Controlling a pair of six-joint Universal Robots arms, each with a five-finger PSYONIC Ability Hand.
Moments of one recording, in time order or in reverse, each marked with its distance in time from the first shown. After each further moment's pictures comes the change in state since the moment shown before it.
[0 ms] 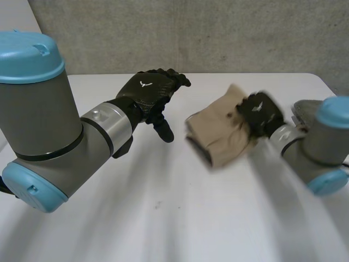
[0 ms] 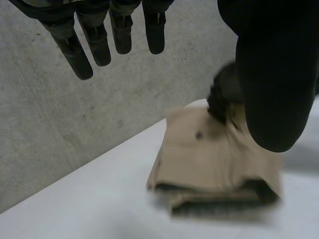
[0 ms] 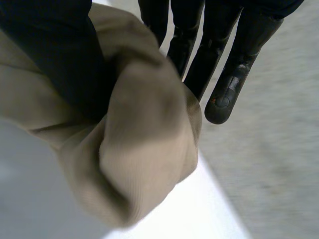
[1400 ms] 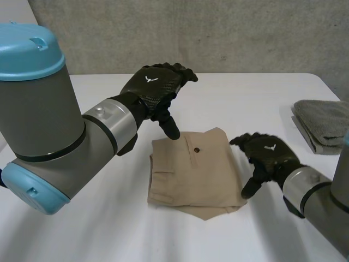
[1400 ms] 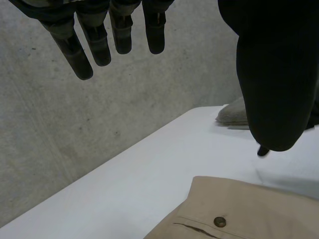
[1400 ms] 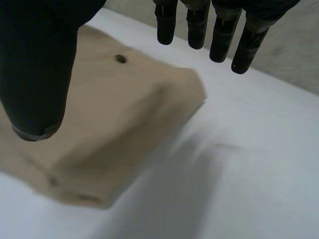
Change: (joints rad) left arm -0.031 0.009 0.026 -0.005 -0.004 0.006; right arm 0.100 -0.439 0.441 0.331 0.152 0.497; left_hand 0.000 0.000 0.000 0.000 0.000; right_hand -0.776 -0.955 -0.933 -0.962 -0.817
